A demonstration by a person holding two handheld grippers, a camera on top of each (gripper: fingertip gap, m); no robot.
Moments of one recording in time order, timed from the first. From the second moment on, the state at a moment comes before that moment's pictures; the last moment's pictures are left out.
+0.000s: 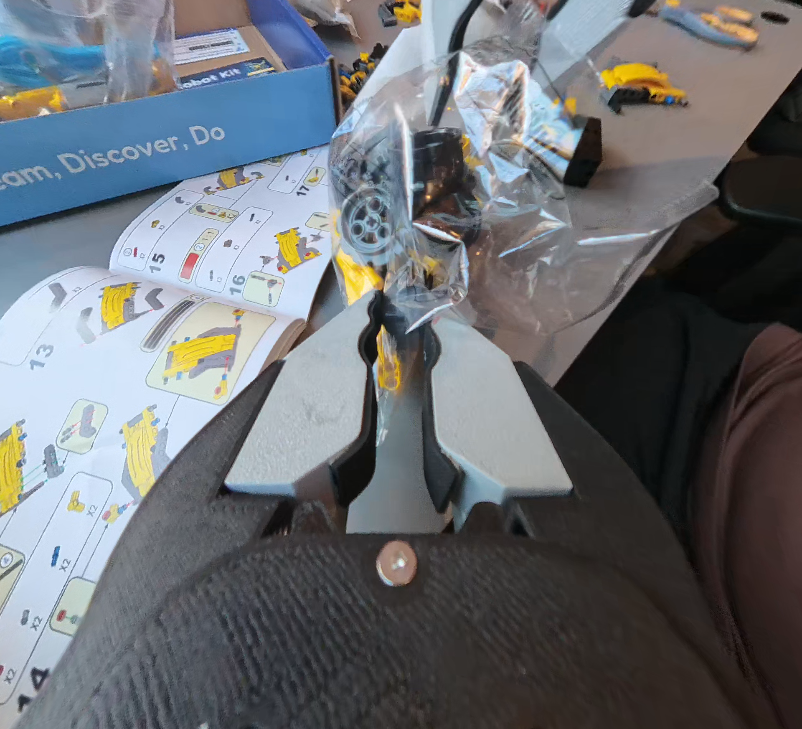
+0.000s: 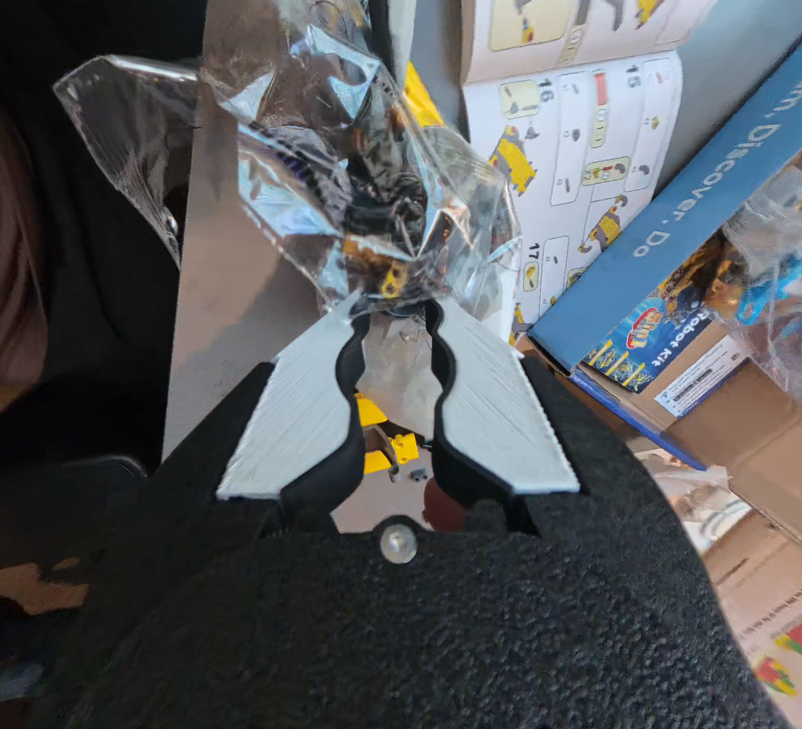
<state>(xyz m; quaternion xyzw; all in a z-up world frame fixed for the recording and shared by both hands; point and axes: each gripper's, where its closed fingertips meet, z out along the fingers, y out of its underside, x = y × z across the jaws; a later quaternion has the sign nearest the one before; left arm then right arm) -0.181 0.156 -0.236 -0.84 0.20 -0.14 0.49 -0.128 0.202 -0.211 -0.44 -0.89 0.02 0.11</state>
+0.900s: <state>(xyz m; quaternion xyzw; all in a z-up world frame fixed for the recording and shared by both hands) -0.177 0.162 -0.265 -0.86 0.23 -0.02 0.46 -0.161 0.173 -0.216 -0.49 -0.85 0.15 0.13</state>
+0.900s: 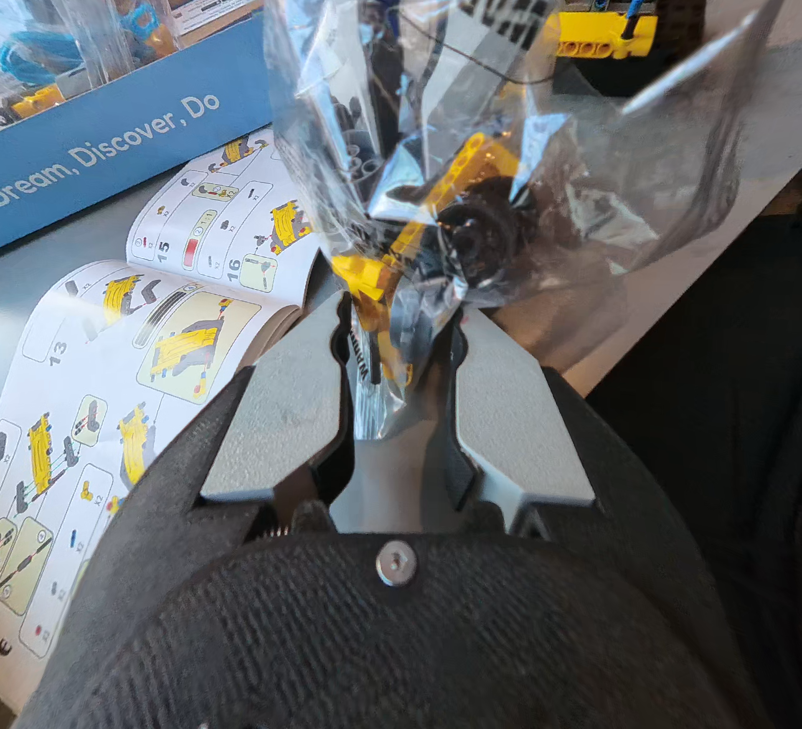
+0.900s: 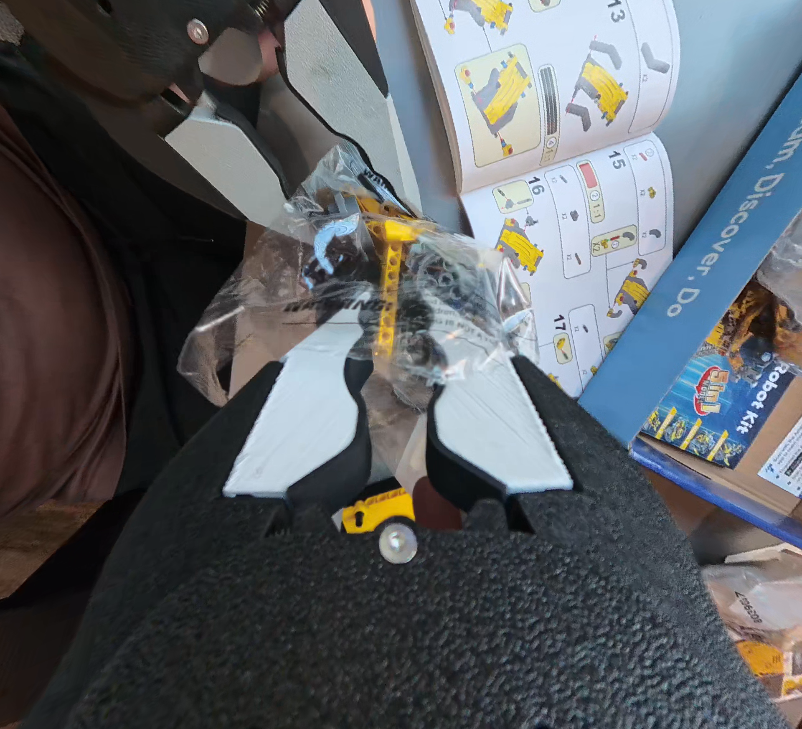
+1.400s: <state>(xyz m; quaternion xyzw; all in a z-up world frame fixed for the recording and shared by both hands) -0.169 0.161 -0.266 -0.86 0.22 -0.06 0.46 -0.111 0.191 -0.244 -0.42 -0.90 -0.01 0.11</state>
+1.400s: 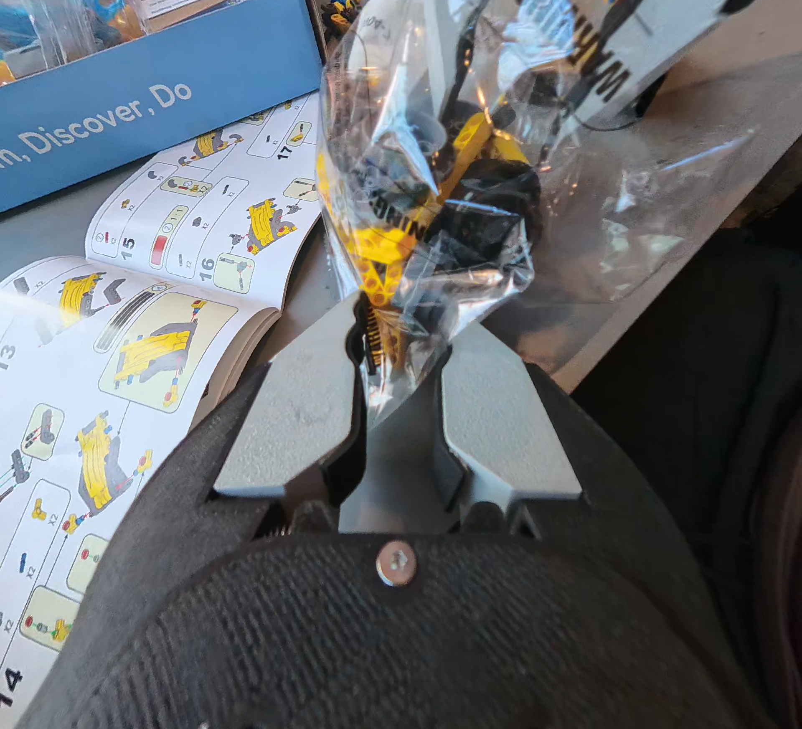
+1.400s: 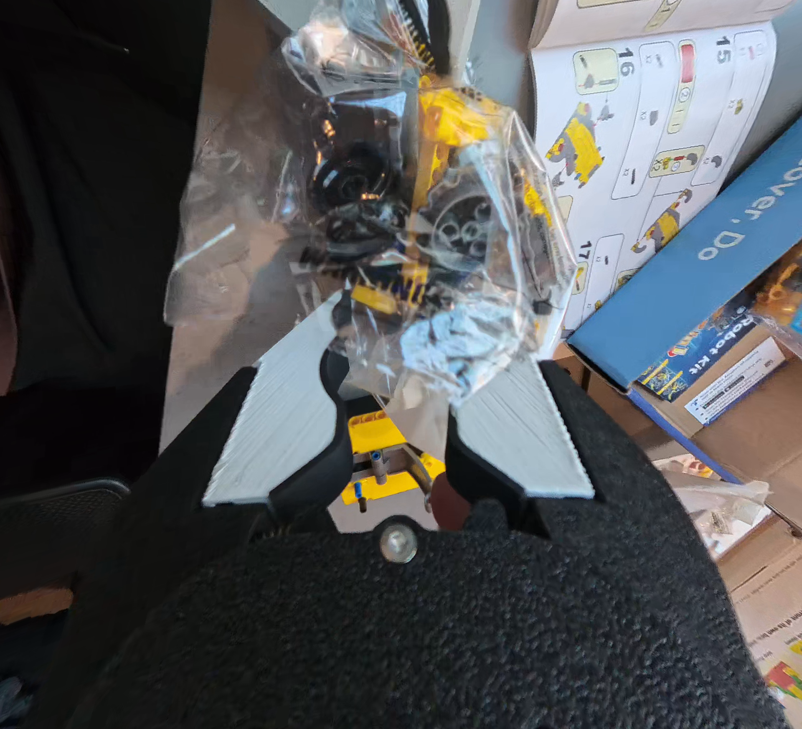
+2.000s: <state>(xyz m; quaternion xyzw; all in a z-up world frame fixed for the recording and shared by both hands) -0.200 0.163 -0.241 -0.85 0.08 -0.23 0.48 -0.167 0.215 -0.177 -0.53 -0.82 0.14 0.20</state>
